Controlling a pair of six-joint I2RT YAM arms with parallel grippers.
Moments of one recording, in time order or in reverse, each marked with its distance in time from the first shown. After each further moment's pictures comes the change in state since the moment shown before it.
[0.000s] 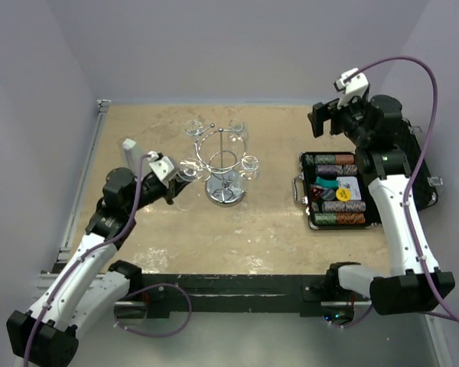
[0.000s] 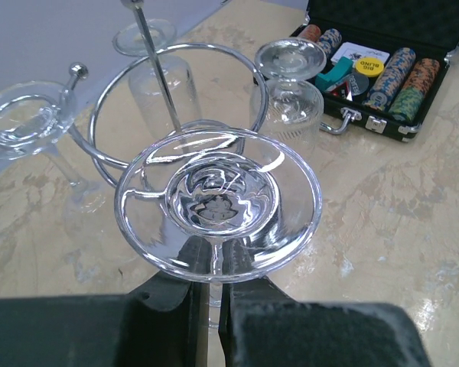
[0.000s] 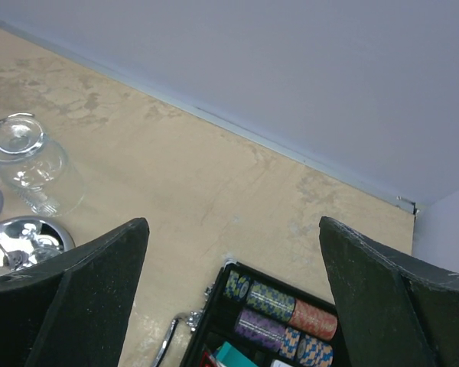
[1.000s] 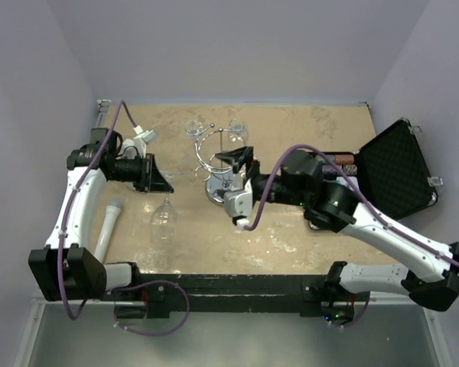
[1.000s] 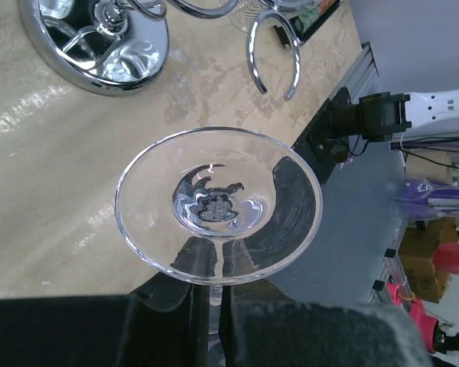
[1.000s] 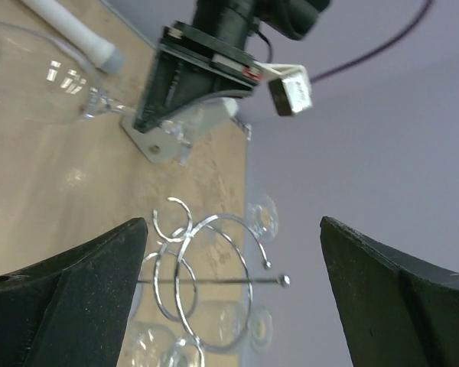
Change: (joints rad) left arm 0.407 0.527 0.599 -1.162 0.433 0.066; right arm 0.921 -0.101 -0.105 0.028 -0.037 -0.835
